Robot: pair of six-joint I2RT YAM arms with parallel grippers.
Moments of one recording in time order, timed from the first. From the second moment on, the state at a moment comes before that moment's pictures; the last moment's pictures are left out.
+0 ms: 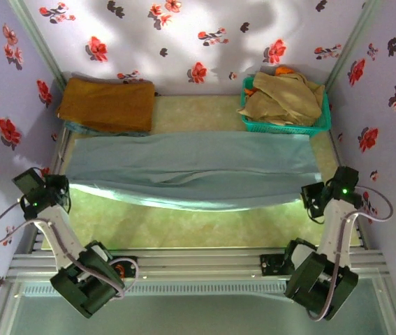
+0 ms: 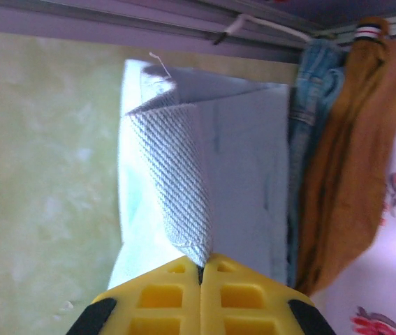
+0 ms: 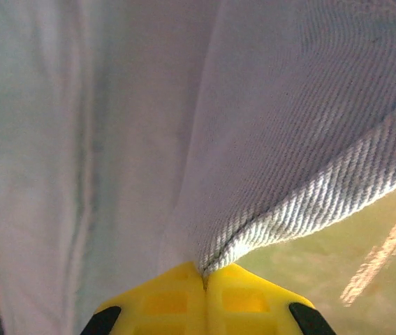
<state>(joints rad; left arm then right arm) 0.68 0.89 0.67 -0.54 0.32 -1.03 -0.51 0.92 0.67 -0.92 -0.36 0.85</state>
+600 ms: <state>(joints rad) 0.75 0.68 0.97 -0.84 0.40 -1.03 -0.51 0.66 0.92 -0.91 -0.52 0.95</state>
